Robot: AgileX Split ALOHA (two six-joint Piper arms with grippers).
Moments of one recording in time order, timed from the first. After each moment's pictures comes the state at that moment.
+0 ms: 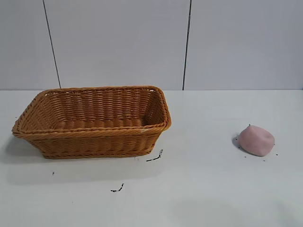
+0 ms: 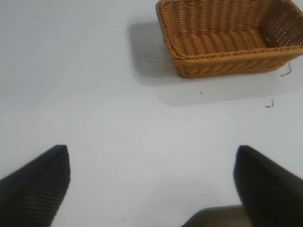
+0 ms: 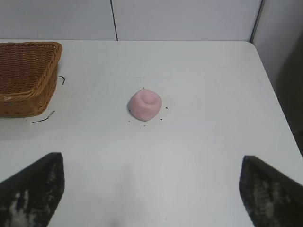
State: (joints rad) left arm -0.02 -0.01 -0.50 -0.04 1.07 0.08; right arm 0.00 0.00 -0.50 0.04 1.01 -0.04
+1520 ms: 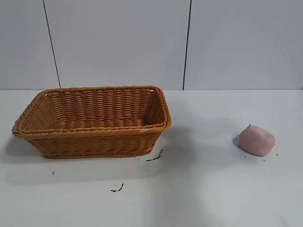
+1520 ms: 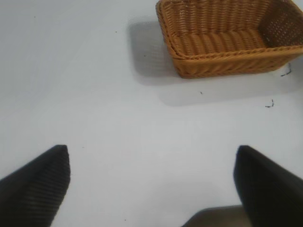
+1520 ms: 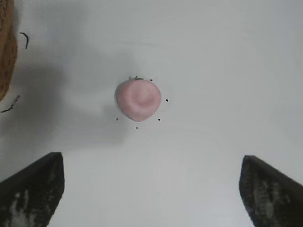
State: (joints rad) left arm -0.02 -0.01 -0.50 -0.04 1.07 0.08; right arm 0.05 1.64 -1.28 0.07 0.87 -0.13
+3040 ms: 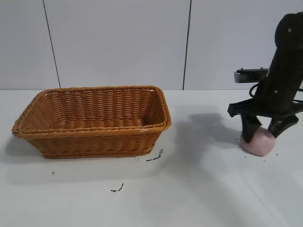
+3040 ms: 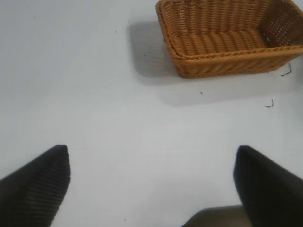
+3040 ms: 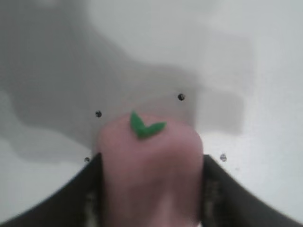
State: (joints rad) left arm -0.02 -0.01 -0.50 -0.04 1.07 0.08; right arm 0.07 2.03 -1.34 -0.04 0.72 -0.05
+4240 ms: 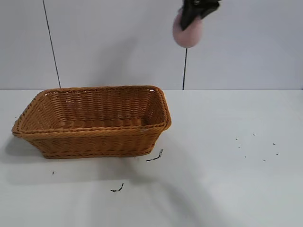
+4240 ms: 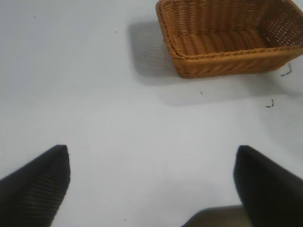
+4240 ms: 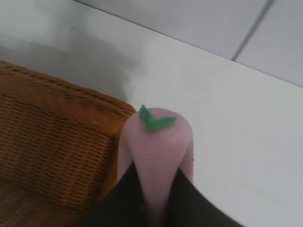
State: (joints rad) left arm -0.02 -0.01 -0.50 -0.04 1.07 0.08; right arm 0.61 2.22 -2.15 0.01 0.96 -0.04
